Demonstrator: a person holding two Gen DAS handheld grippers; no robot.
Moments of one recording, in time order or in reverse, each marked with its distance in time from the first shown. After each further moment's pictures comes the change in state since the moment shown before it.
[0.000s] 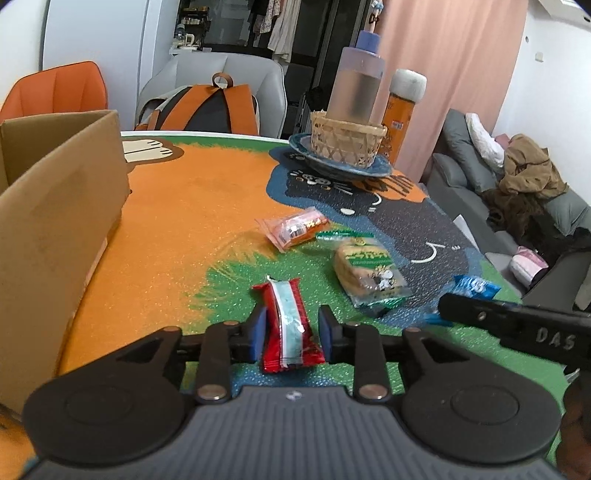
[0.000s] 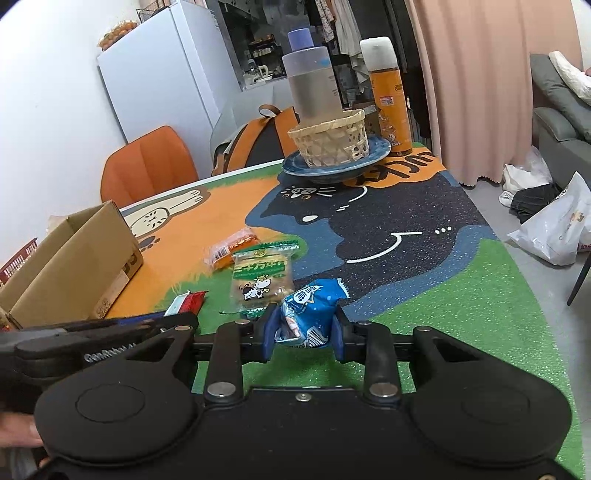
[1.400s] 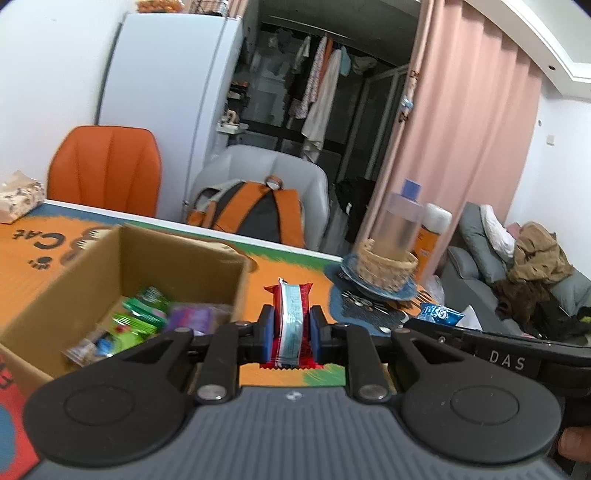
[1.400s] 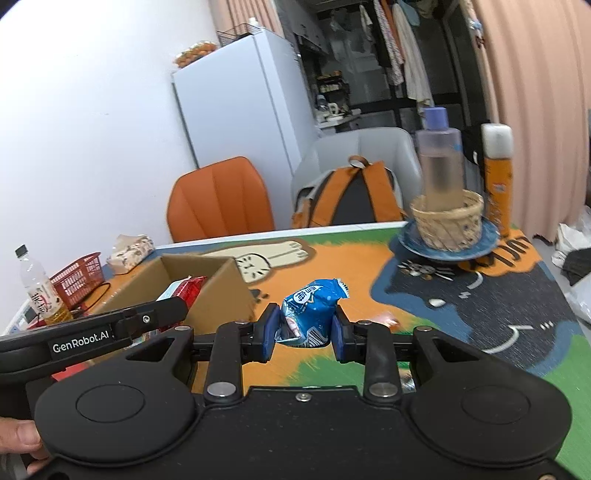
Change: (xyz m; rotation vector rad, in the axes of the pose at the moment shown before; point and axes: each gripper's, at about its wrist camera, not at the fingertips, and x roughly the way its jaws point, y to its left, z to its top) left arm -0.115 0.072 0.043 -0.109 -0.274 0.052; right arm -0.015 0.112 0.047 -0.127 -0.119 0.159
